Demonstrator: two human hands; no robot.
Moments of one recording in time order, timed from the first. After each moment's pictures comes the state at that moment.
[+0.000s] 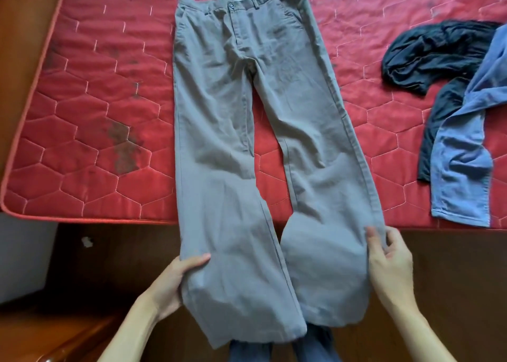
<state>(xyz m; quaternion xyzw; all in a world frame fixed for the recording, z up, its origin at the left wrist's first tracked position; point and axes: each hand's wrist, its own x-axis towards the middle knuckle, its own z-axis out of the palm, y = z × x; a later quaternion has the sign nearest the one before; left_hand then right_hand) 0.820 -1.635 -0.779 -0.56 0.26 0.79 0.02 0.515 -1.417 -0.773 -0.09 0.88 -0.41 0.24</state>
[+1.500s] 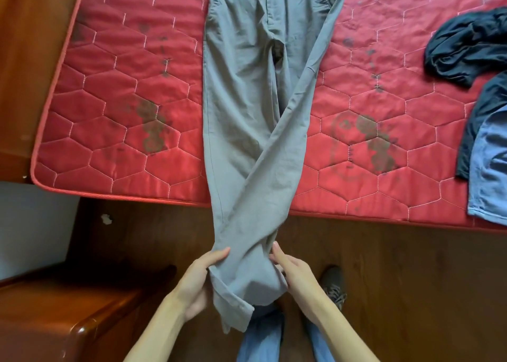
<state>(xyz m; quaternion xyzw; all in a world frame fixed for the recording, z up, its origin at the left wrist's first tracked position) 0.851 -1.622 -0.772 -0.59 0.16 0.79 0.00 0.683 -1.499 -0.804 0.02 0.68 -0.33 0.65</state>
